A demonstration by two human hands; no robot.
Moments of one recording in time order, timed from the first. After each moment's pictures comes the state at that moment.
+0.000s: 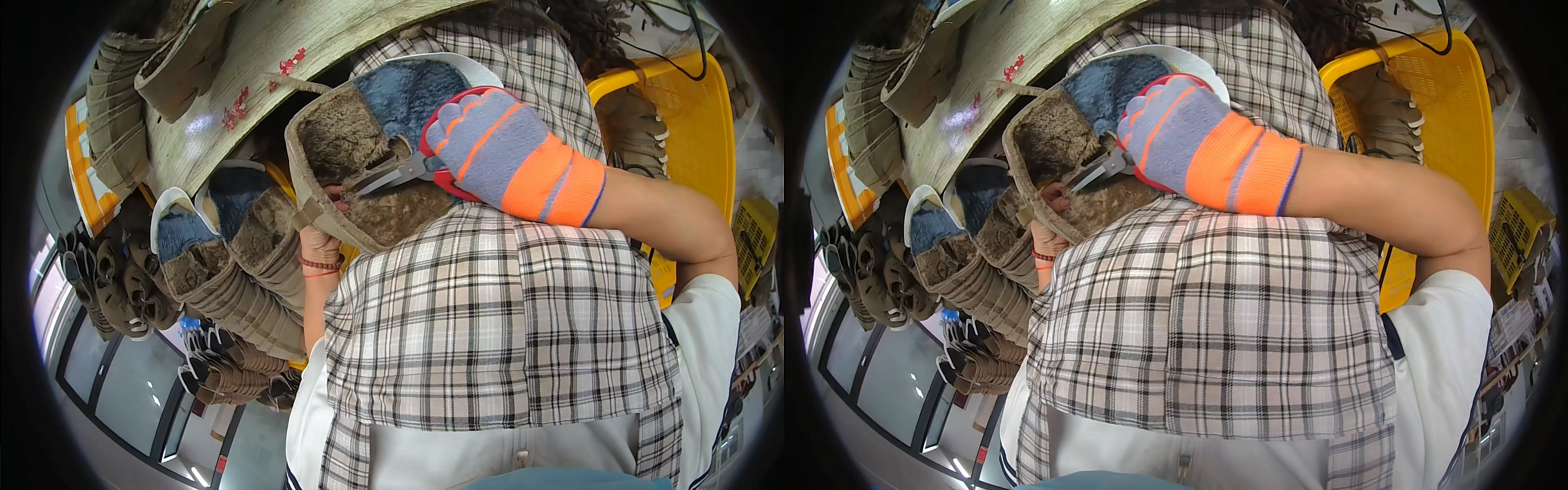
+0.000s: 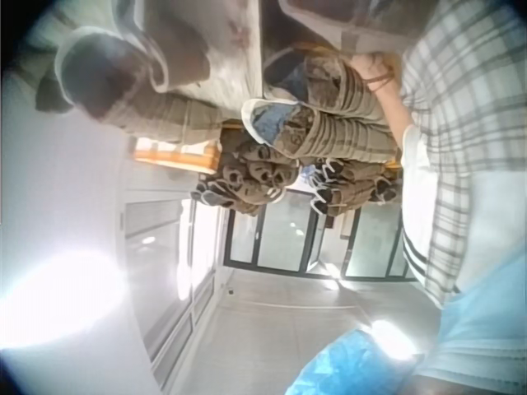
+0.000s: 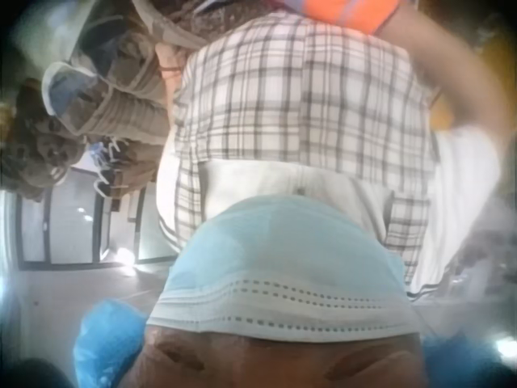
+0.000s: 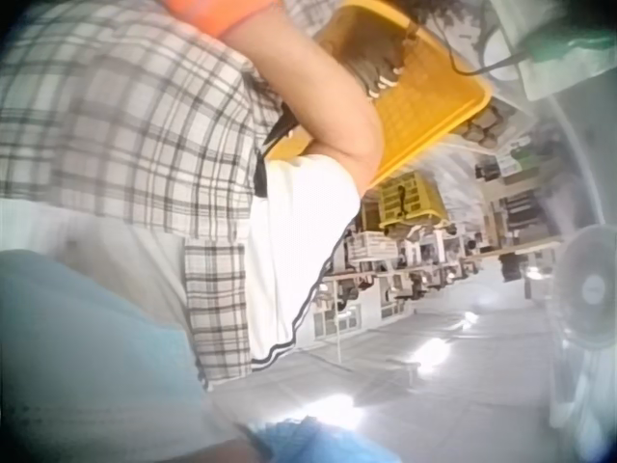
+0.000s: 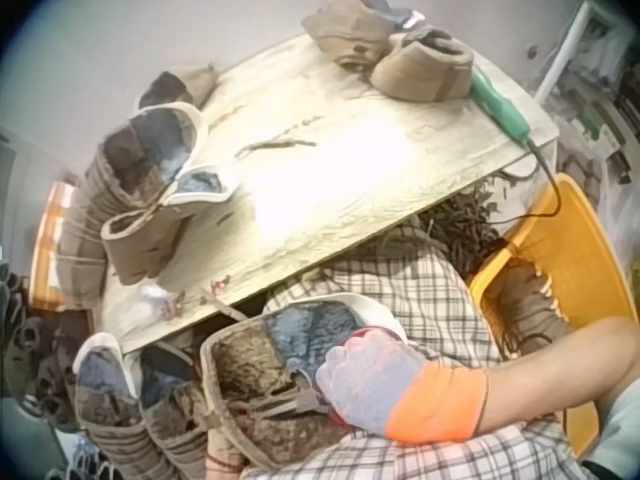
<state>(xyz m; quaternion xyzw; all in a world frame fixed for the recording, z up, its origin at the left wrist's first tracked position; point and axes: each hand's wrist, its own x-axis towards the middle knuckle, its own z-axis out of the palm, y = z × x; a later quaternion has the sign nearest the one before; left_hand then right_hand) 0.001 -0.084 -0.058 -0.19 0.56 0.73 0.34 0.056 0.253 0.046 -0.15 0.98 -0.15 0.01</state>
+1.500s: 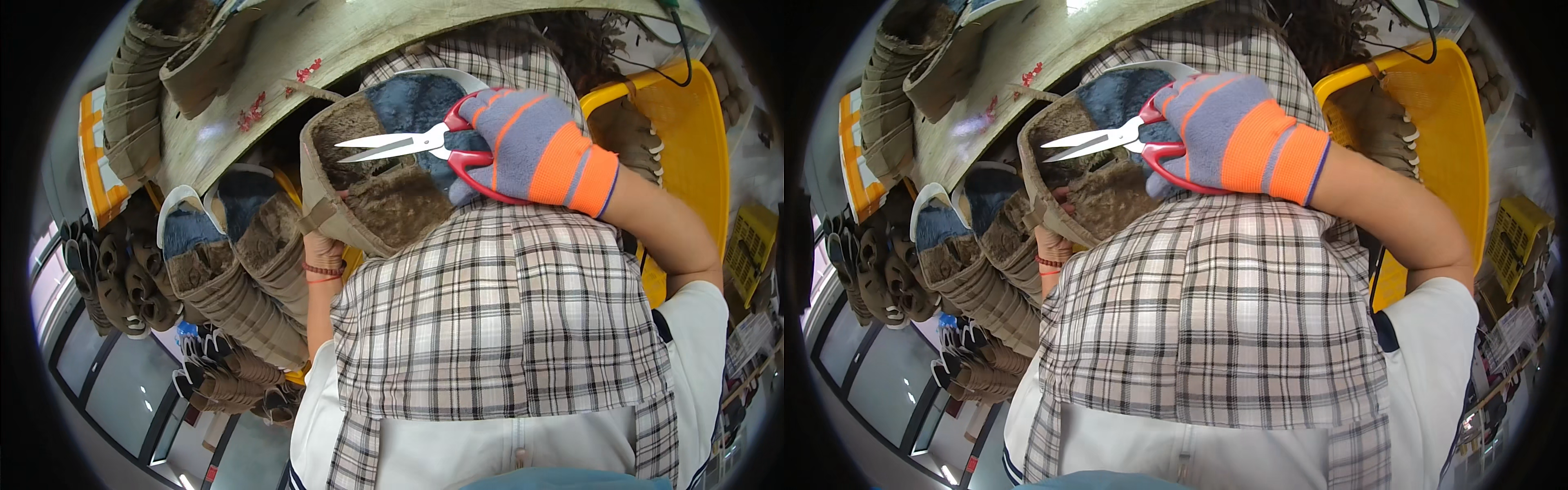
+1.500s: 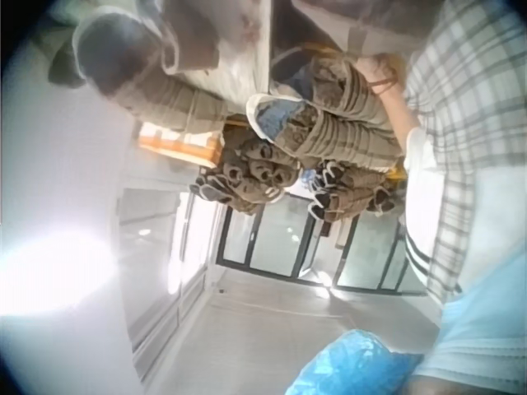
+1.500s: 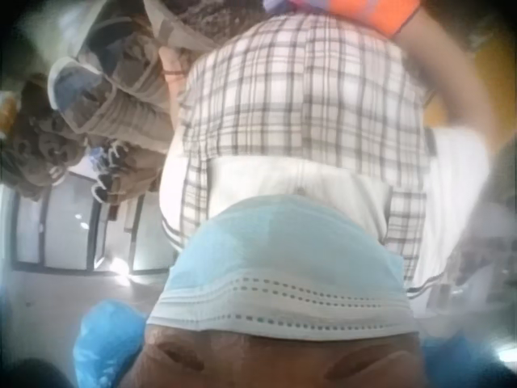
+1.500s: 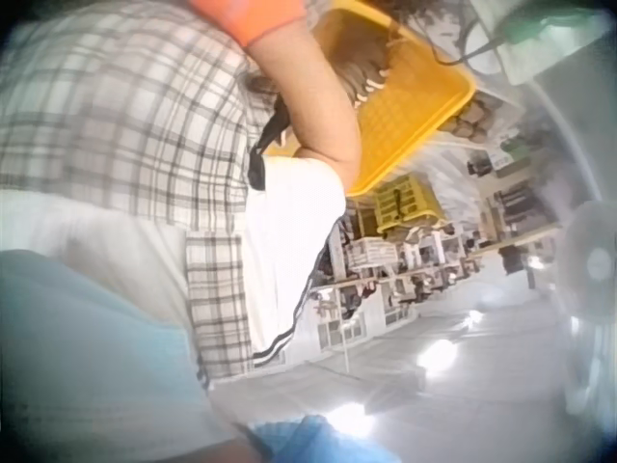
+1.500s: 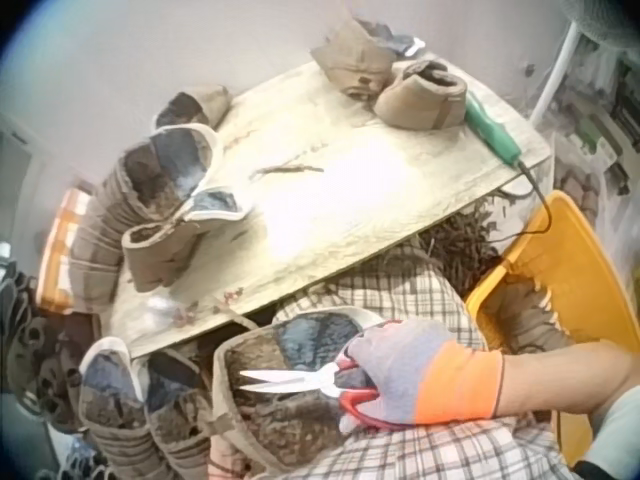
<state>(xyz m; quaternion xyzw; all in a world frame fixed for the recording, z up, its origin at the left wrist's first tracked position) 0.001 -0.070 -0.037 -0.15 0.48 0.79 0.35 0.061 0.281 0.063 -0.05 0.95 -0.30 0.05</state>
